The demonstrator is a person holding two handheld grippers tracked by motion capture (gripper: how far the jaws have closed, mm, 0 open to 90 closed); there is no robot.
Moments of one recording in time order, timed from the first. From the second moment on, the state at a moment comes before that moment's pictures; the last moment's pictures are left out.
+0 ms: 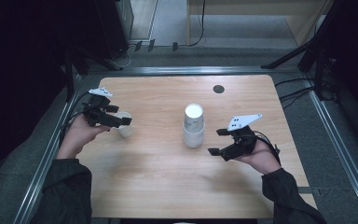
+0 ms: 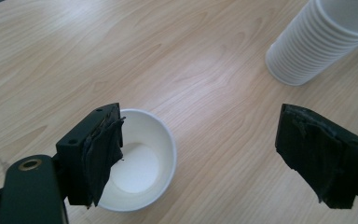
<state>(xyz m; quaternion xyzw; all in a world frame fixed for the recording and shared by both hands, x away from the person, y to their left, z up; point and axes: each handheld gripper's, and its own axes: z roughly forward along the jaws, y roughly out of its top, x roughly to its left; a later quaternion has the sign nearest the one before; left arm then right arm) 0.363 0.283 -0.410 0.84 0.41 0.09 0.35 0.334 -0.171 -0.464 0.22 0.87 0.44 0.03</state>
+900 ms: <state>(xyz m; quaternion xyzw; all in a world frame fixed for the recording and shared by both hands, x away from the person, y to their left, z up) 0.345 0.214 -0.428 0.87 0.34 0.04 0.37 0.363 -0.166 -0.444 0.22 0.87 0.45 0.05</state>
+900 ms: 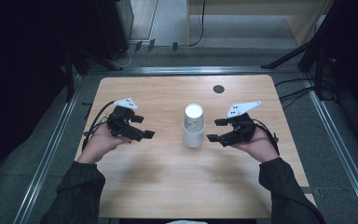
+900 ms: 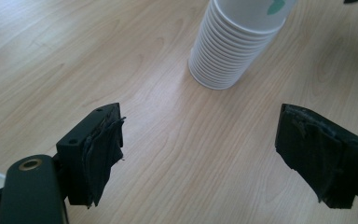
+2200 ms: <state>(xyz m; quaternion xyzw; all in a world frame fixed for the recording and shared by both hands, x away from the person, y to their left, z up) 0.332 0.179 -0.454 0.89 0.29 0.00 0.36 0.413 -0.090 -0.387 0.10 0.94 0.31 0.03</state>
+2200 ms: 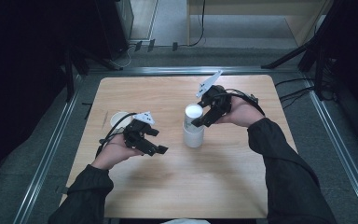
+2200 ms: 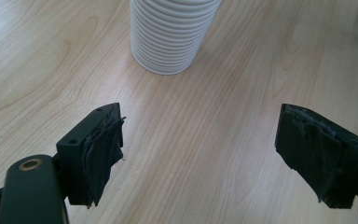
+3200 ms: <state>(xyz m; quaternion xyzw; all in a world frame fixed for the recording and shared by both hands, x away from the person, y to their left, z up) 0.329 0.175 -0.455 0.90 0.27 0.00 0.35 0.411 -0.078 -0.352 0.12 0.96 0.27 0.02</state>
